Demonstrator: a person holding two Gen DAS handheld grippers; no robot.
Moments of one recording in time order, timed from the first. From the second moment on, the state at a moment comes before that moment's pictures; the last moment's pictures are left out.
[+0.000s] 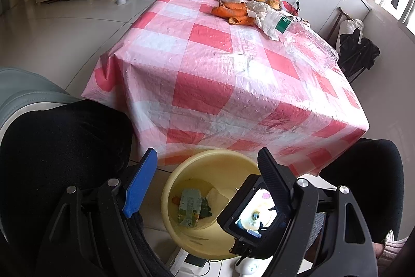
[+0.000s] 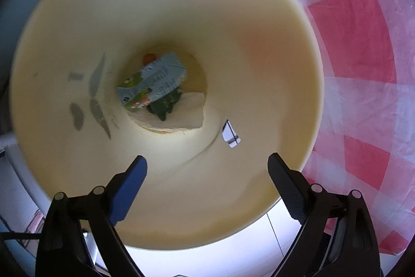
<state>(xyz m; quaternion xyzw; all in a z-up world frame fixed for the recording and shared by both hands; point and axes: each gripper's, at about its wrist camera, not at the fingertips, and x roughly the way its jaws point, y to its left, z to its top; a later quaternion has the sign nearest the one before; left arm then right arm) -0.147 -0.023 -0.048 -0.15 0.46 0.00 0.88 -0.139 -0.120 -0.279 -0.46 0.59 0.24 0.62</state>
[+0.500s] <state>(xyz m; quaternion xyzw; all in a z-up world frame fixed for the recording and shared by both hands) -0.147 -0.024 -0.048 -0.15 0.46 0.00 0.88 -0.142 -0.118 -0.278 -0.46 0.59 0.22 0.62</state>
